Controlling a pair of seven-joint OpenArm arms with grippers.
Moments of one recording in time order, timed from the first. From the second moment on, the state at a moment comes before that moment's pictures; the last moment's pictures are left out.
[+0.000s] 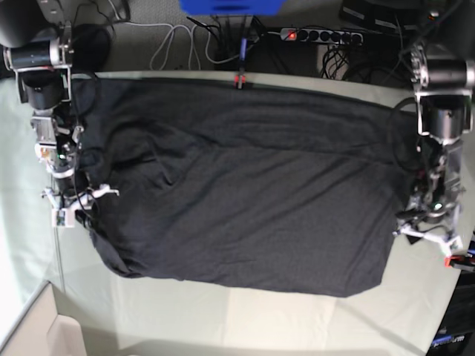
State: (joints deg) left arm -24.5 -21.7 0.5 38.9 -25.9 10.9 13.1; right arm 15.6 18.8 0.2 32.2 7.9 -16.9 20.8
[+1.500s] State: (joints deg) left arm -26.7 -17.0 16.4 19.5 -26.7 5.8 -14.6; right arm 15.6 18.8 0.0 32.1 7.9 -16.9 20.8
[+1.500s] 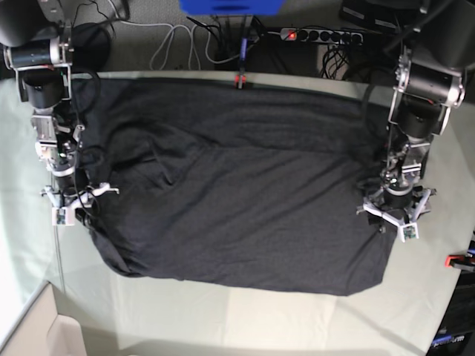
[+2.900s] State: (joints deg) left arm -12.0 -18.1 1.0 59.2 -26.0 3.9 5.3; right arm 15.8 18.8 0.2 32.4 7.9 -16.9 16.8
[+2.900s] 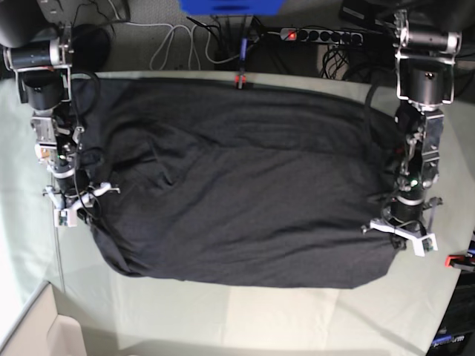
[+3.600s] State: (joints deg) left arm -9.3 -18.5 1.0 61.2 -26.0 4.1 5.5; right arm -2.0 13.4 24.5 68.0 7.6 1.8 4.1
